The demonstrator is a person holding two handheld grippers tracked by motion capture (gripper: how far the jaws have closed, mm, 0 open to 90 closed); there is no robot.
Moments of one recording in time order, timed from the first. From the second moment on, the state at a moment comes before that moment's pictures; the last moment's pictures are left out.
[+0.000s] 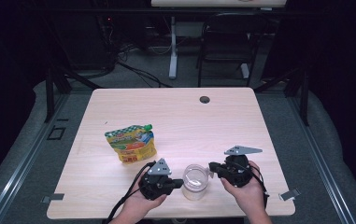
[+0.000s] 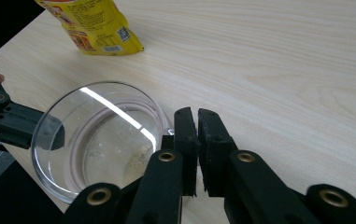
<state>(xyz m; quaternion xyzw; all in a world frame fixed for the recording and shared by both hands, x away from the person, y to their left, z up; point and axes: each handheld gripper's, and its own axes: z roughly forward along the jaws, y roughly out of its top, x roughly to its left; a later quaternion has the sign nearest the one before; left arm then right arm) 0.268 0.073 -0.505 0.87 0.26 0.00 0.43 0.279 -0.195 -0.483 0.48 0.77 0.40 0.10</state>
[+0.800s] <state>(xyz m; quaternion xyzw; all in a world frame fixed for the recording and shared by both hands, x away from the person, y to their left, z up) 0.272 0.064 -0.489 0.87 0.25 0.01 0.43 0.266 -0.202 -0.479 0.47 0.78 0.39 0.10</state>
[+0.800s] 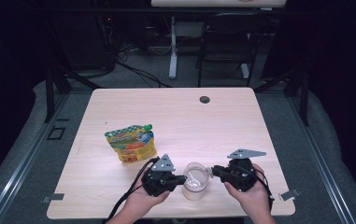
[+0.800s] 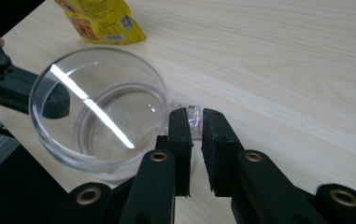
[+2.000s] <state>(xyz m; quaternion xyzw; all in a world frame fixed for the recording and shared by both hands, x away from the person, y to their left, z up) 0.274 0.056 -0.476 0.87 0.24 0.03 0.43 0.235 -0.193 -0.493 0.44 0.80 0.39 0.09</state>
